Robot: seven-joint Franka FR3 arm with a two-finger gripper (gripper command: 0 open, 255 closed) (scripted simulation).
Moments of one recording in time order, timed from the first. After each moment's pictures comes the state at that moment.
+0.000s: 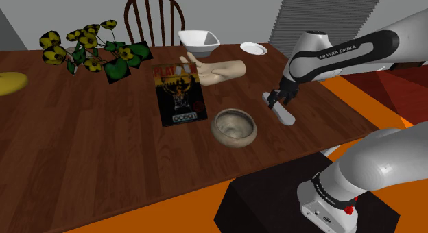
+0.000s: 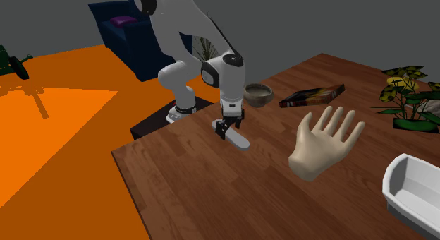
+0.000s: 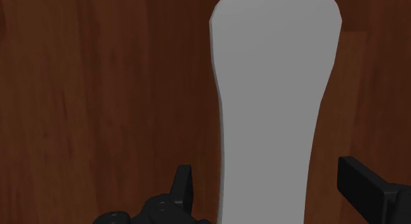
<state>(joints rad) -0.14 -0.38 -0.17 -2.73 -0.06 2.34 -0.03</state>
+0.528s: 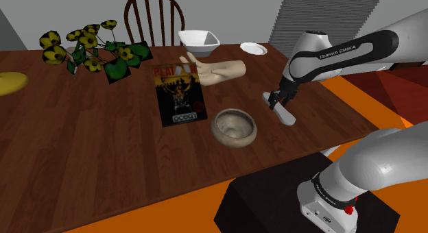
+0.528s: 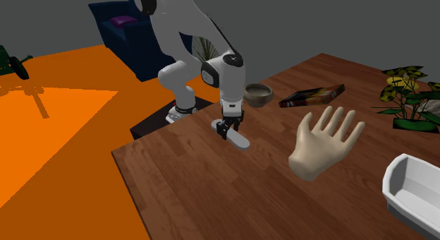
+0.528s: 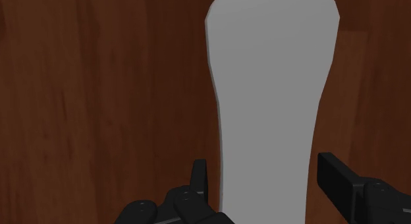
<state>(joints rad) -0.14 -0.38 -0.17 -2.73 -0.06 2.34 -0.03</state>
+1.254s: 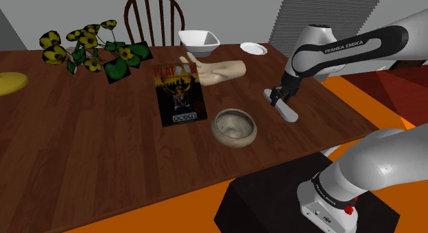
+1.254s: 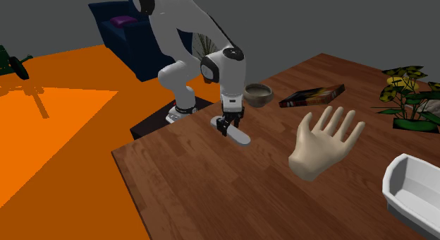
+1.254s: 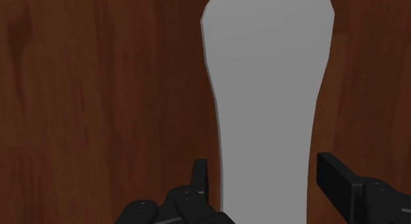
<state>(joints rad) -0.14 -0.42 -0.16 -2.70 -0.07 2.27 -0.03</state>
